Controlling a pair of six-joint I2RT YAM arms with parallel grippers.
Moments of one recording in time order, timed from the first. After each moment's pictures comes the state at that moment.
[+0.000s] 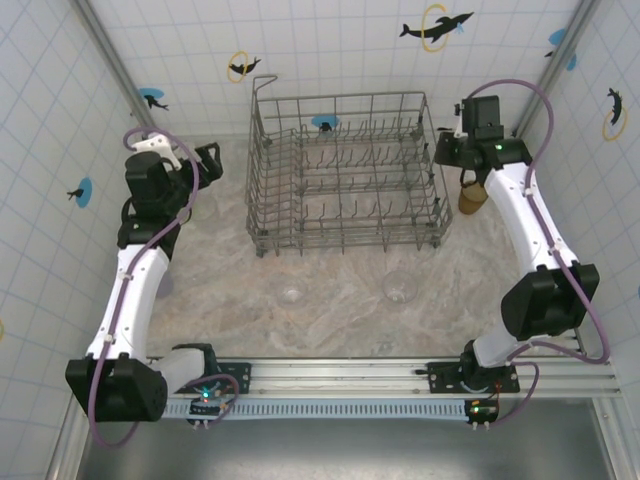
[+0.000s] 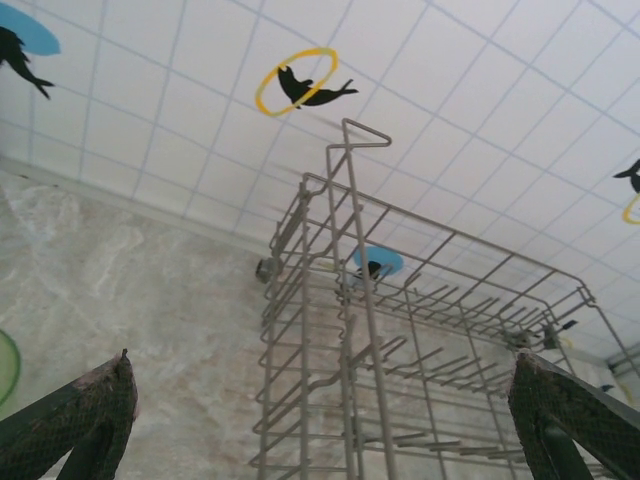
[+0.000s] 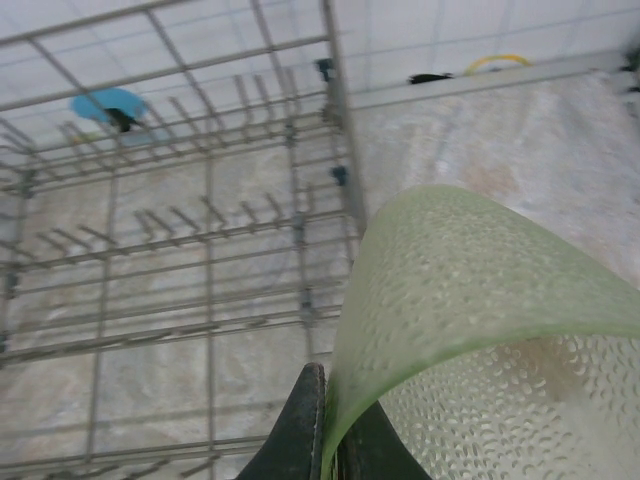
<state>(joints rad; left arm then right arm) -0.02 1.14 1.08 -0.21 0.20 -0.43 0.18 1.58 1.62 -0.76 0.04 0.23</state>
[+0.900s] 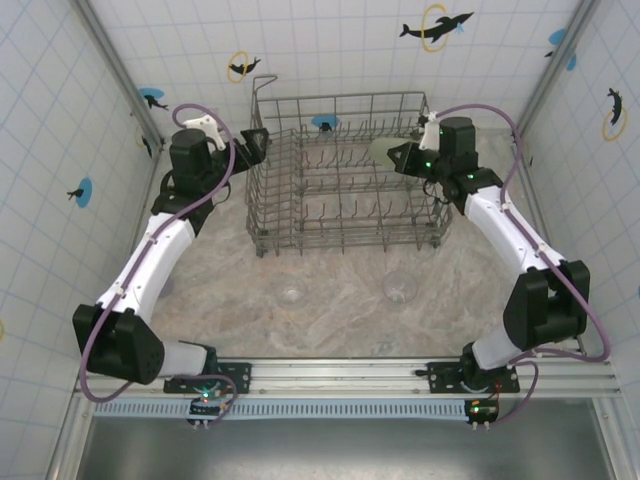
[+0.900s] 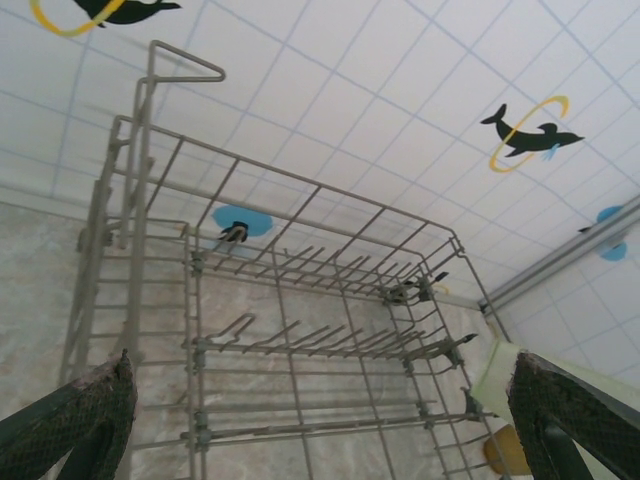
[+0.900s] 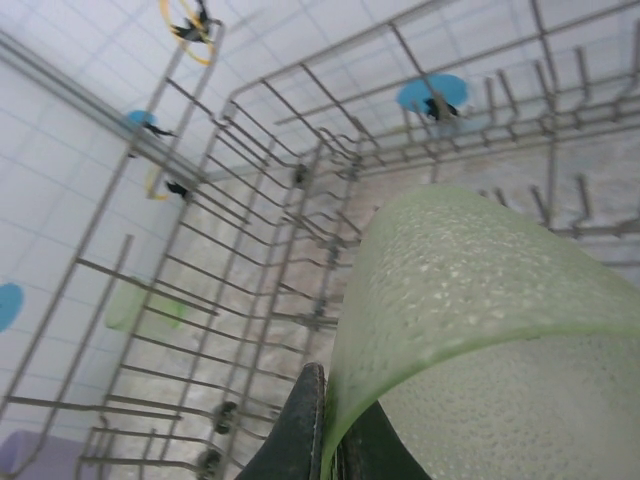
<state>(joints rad) -0.24 1.36 1.22 -0.11 0.24 -0.55 0.28 1.53 1.29 -0.20 -0.44 0.49</state>
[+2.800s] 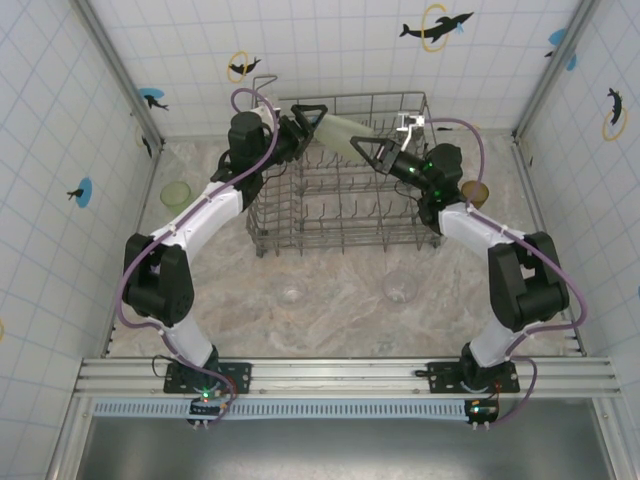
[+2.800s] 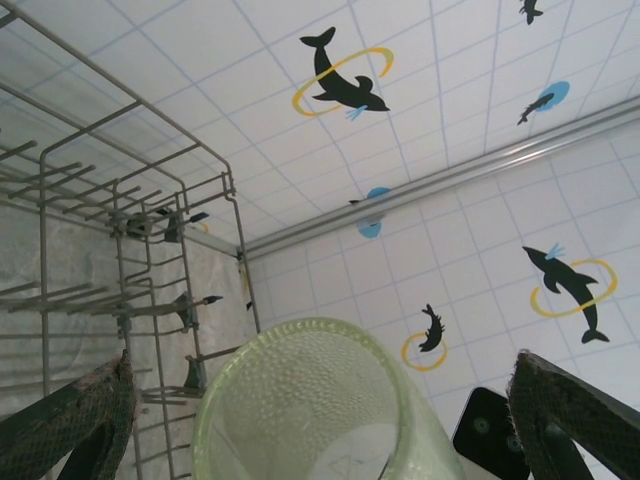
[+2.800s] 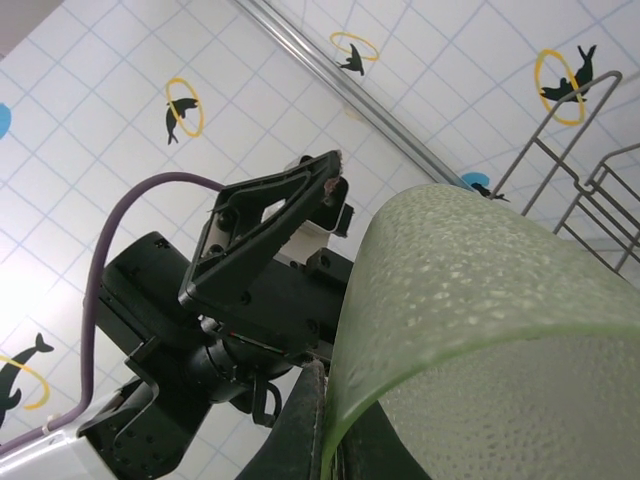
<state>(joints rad) -0.41 1.73 1.40 0.27 0.46 -1.12 0.36 1.67 1.07 0.91 -0.74 1.05</state>
